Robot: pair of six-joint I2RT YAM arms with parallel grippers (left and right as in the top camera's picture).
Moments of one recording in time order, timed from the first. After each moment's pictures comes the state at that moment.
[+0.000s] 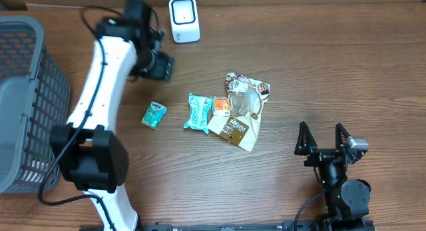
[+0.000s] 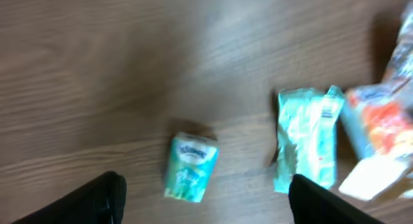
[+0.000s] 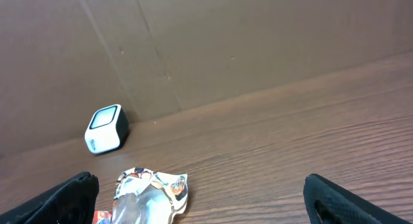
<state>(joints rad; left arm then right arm) -0.11 1.99 1.94 -1.30 0.06 0.02 0.12 0.01 0.02 -0.02 0.07 0.31</state>
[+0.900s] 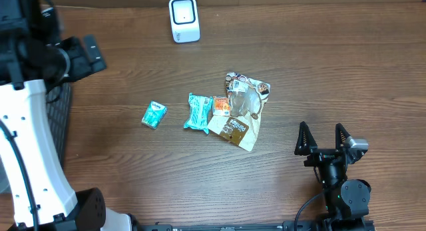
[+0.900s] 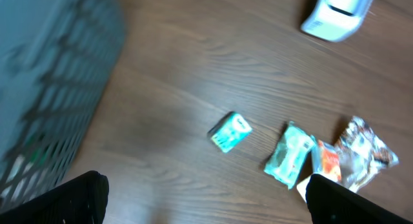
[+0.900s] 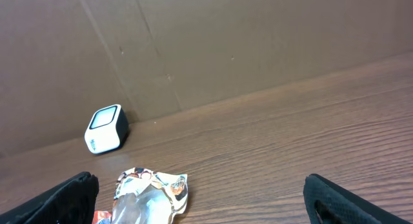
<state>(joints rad) 0.20 1.68 2.24 -1.66 0.04 -0.29 0.12 0.01 0.02 -0.02 0.07 0.31</state>
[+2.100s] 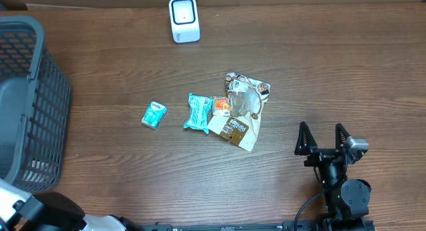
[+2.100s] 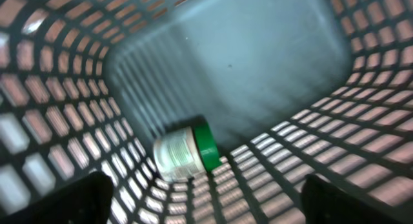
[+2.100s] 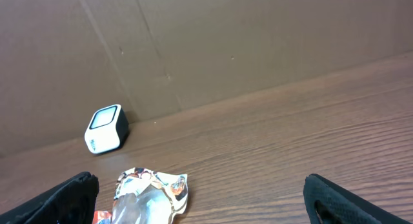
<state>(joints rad) 0.91 1.68 1.91 -1.42 0.00 -0.13 0.12 0.01 0.02 -0.02 0.07 0.31</state>
